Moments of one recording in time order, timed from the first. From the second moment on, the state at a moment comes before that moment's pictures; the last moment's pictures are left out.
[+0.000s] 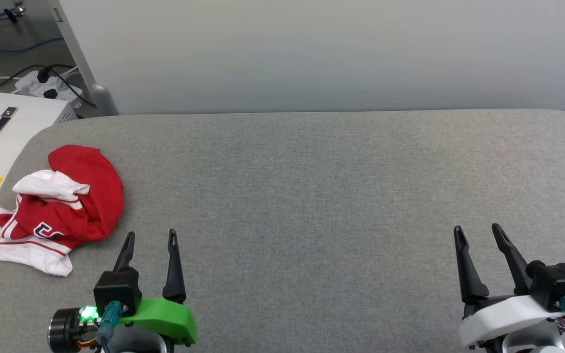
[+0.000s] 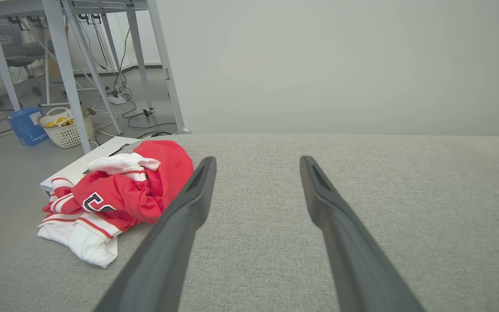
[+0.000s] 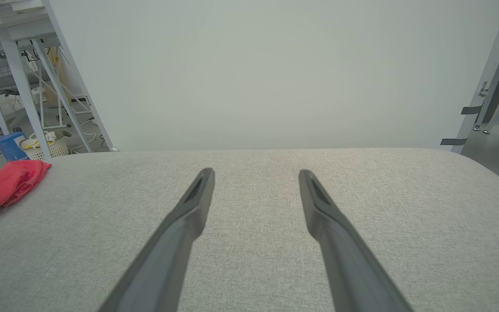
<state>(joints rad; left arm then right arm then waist) 0.04 0.05 -0.03 0.03 -0.05 0.05 -0.14 0.06 -0.05 -0.01 -0.02 0.16 0.13 -0.14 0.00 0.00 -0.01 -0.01</state>
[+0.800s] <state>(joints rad) 0.04 0.05 -0.01 0.05 -0.09 0.08 -0.19 0.08 -0.05 0.06 -0.03 0.17 0.13 -0.19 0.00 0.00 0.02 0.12</state>
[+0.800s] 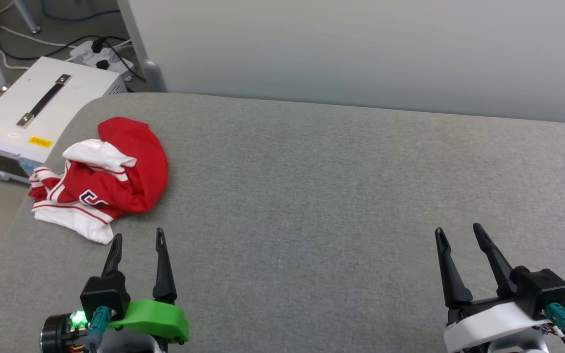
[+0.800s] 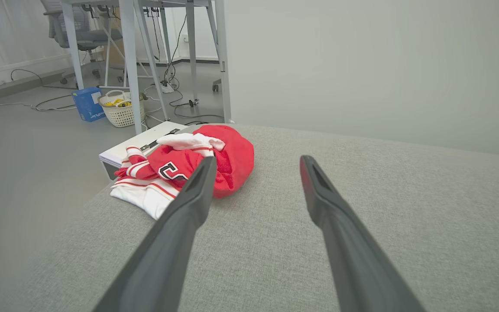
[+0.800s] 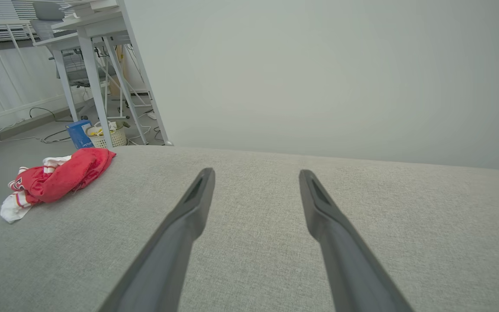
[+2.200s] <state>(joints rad) -0.21 0.11 0.12 0.18 -0.15 -0.07 -0.26 0.04 -0.06 0.16 -0.08 0.15 0.13 -0.25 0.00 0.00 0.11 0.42</state>
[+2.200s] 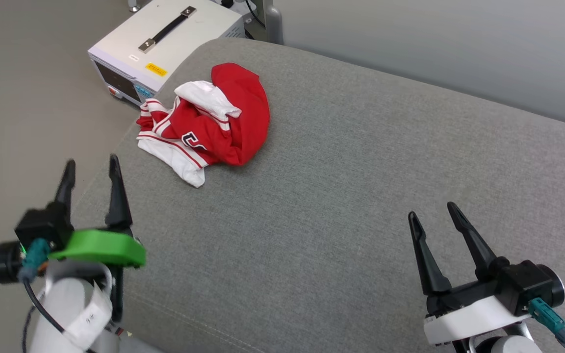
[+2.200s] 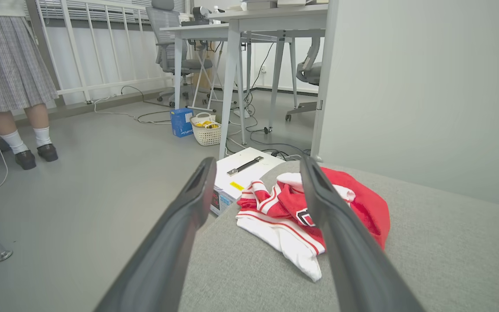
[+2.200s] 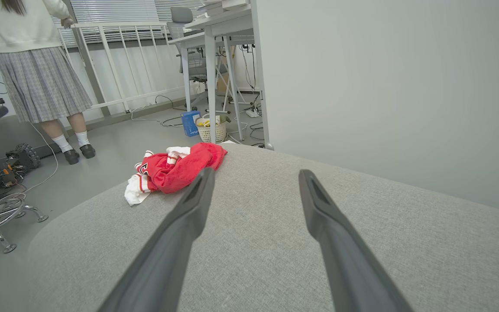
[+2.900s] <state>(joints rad) -0.89 0.45 -0.24 0.56 -0.52 -0.13 0.30 -0.11 -0.16 0.22 -0.12 0.14 0.13 -0.25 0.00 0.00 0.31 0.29</state>
